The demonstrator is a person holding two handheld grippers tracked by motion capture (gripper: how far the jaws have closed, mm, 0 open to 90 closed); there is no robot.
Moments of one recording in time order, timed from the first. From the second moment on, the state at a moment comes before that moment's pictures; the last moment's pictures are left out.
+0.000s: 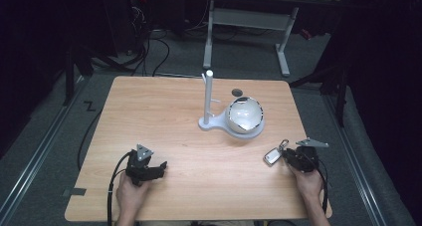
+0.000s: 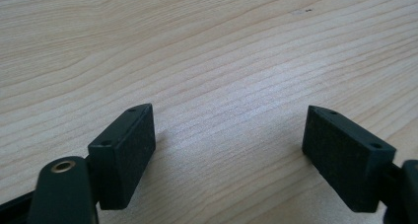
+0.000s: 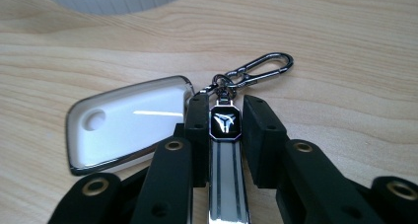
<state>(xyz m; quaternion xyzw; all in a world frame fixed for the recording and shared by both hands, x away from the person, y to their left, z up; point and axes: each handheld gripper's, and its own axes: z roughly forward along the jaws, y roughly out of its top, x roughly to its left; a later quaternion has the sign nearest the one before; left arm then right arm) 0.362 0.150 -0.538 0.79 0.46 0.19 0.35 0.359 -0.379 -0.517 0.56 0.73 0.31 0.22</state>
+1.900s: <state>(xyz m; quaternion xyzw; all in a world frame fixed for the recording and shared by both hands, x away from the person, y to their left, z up) 0.362 0.150 -0.538 0.79 0.46 0.19 0.35 0.349 -0.352 -0.426 0.47 0.74 0.43 0.23</state>
